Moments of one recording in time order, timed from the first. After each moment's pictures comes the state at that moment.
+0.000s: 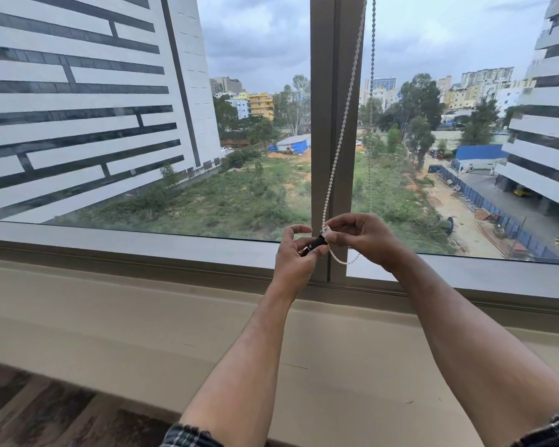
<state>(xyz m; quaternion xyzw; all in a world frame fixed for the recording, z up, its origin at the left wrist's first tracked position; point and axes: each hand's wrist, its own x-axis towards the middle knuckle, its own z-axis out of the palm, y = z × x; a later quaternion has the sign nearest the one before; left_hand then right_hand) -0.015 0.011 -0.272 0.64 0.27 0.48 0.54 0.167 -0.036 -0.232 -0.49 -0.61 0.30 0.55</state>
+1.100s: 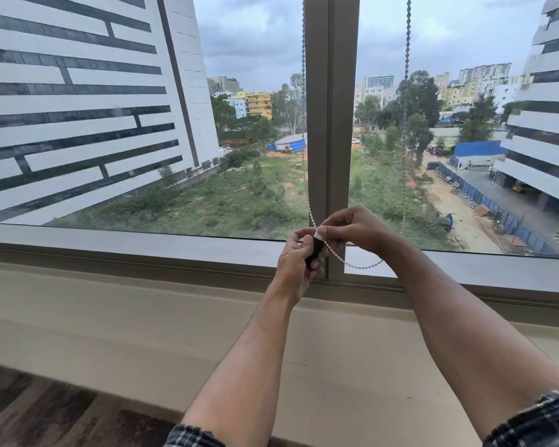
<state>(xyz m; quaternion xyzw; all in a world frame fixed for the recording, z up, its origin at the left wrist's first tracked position) -0.011 0.003 -0.271 0.52 0.22 0.43 0.71 0.167 -0.028 -0.214 -0.54 -0.66 0.27 0.45</state>
